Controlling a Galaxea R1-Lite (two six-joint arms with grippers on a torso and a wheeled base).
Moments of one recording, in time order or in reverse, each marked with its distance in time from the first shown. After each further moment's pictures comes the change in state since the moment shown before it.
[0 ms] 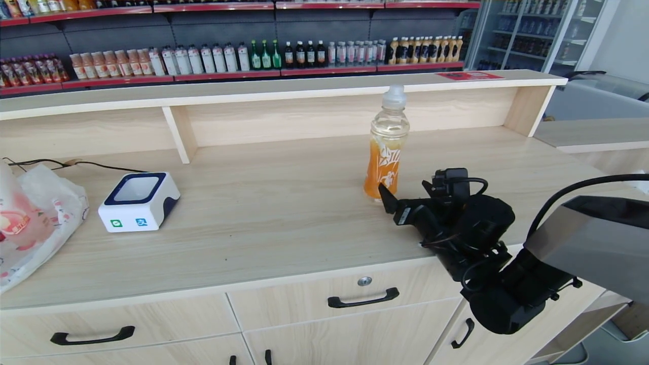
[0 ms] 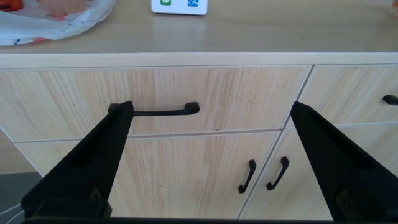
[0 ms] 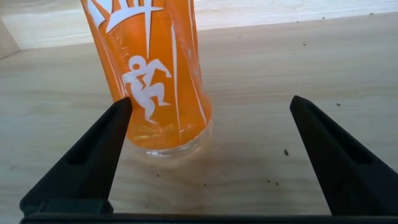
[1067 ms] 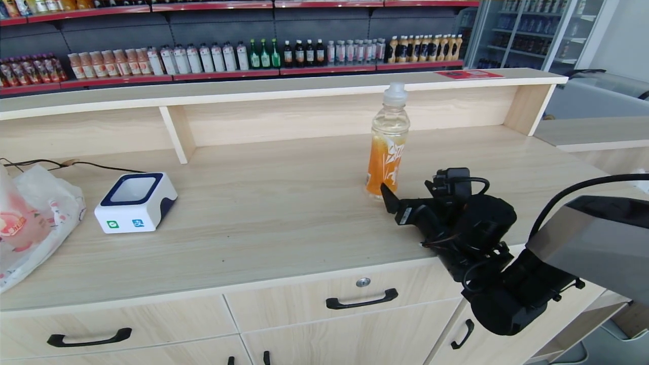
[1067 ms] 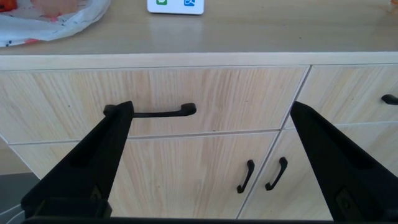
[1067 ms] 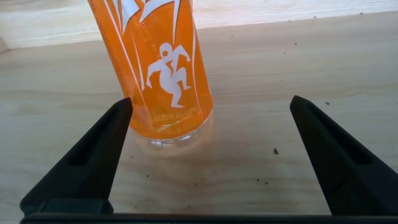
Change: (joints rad) left arm 0.001 0.000 0.000 0.001 -0.001 0.000; right arm 0.032 -0.010 0.005 0.005 -0.005 -0.001
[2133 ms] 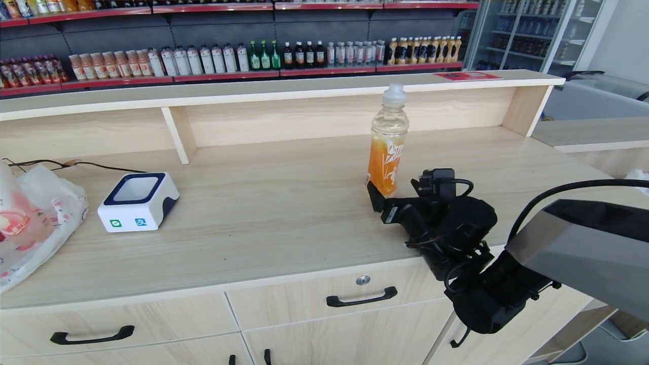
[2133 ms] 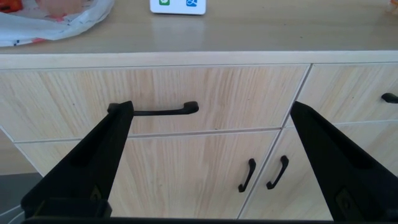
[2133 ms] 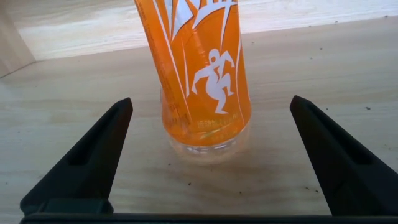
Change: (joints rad) left arm -0.001 0.000 0.000 0.000 0.000 0.009; right arm 0.034 0.069 -0.074 -0.007 -0.029 0.024
